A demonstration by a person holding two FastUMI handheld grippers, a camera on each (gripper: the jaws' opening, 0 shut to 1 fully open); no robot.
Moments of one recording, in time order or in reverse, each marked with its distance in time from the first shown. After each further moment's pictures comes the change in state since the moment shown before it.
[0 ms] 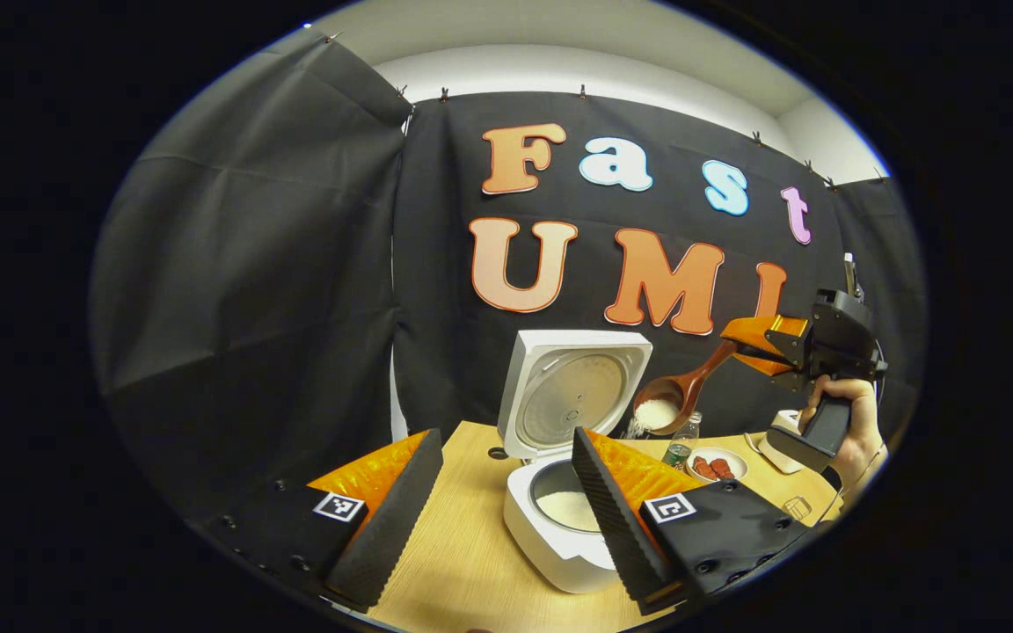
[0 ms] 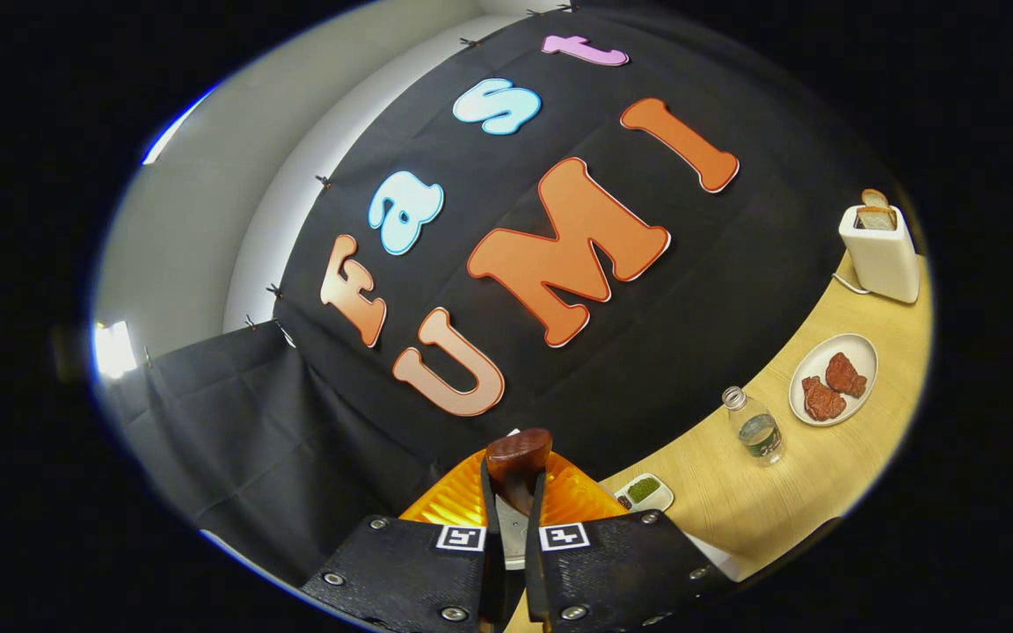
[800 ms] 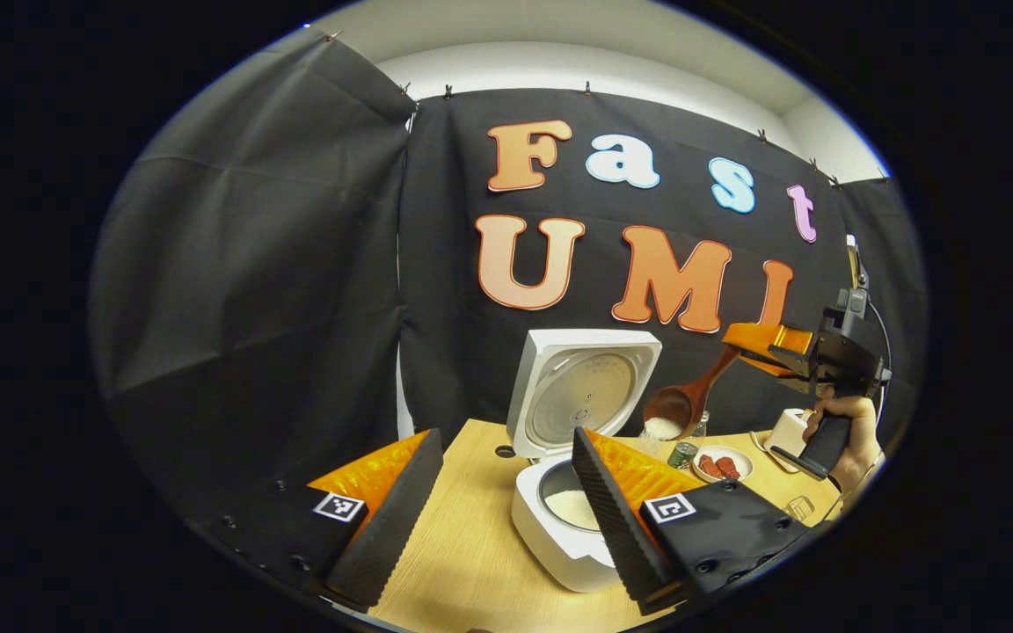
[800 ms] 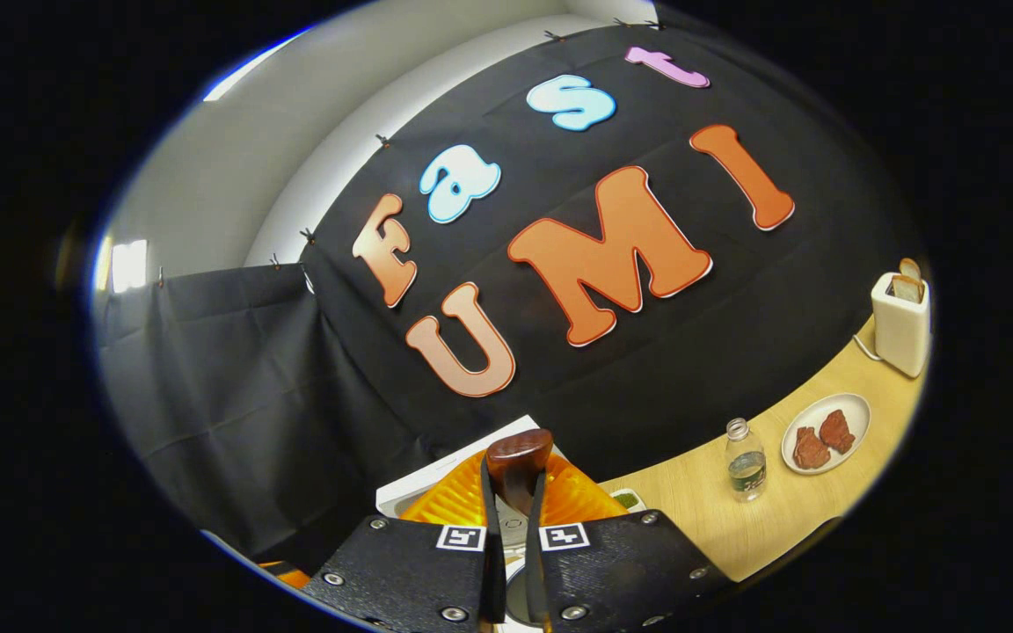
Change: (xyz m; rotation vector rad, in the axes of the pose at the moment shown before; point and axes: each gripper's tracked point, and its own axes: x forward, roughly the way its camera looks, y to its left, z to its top) left arm 0.003 0.006 0.000 -0.002 0.016 0.012; right arm -0.006 0.016 -0.010 -0.257 0.009 0.059
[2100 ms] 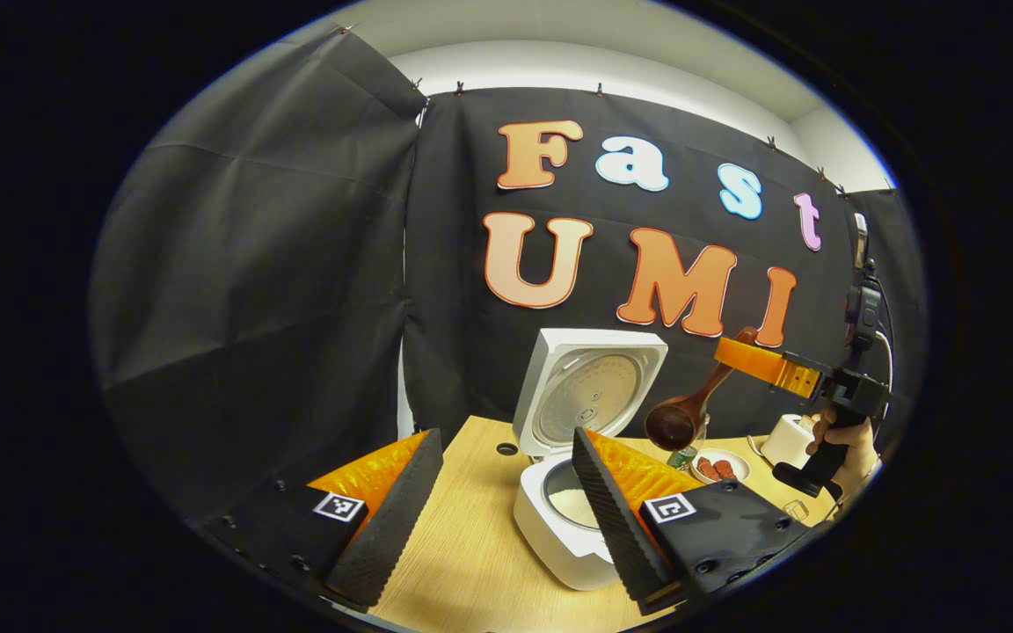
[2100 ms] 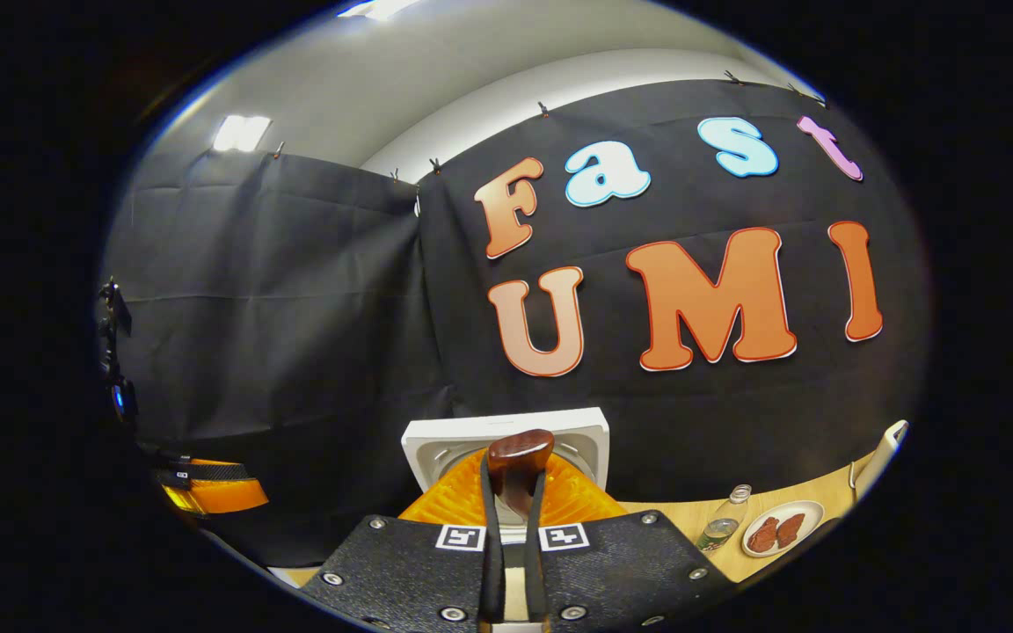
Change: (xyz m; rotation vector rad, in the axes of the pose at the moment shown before) left arm -0.002 0.012 0.001 -0.024 0.008 -0.004; right arm -0.015 0.050 -0.038 -0.414 0.037 0.213
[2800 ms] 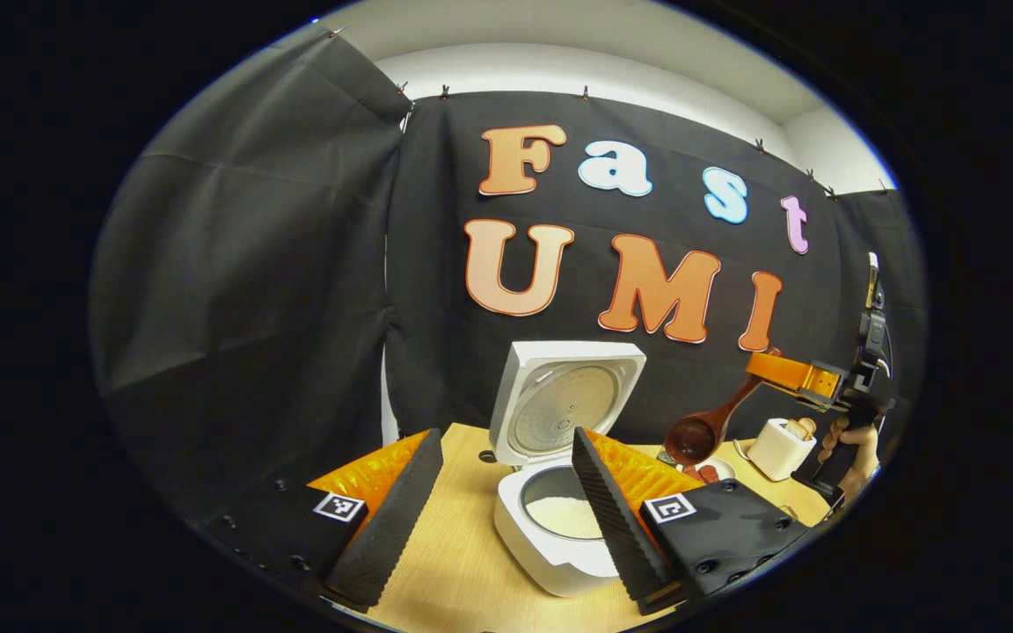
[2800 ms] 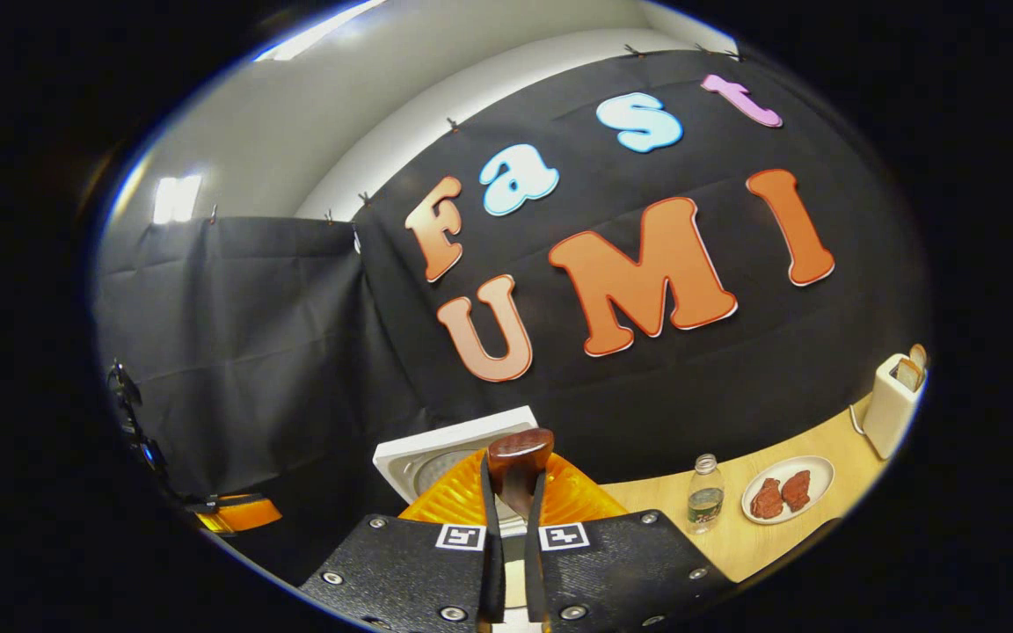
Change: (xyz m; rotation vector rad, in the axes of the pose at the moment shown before) left arm 0.003 -0.029 0.013 -0.002 -0.016 -0.047; right arm -0.059 -0.089 0.014 0.274 -0.028 -0.140
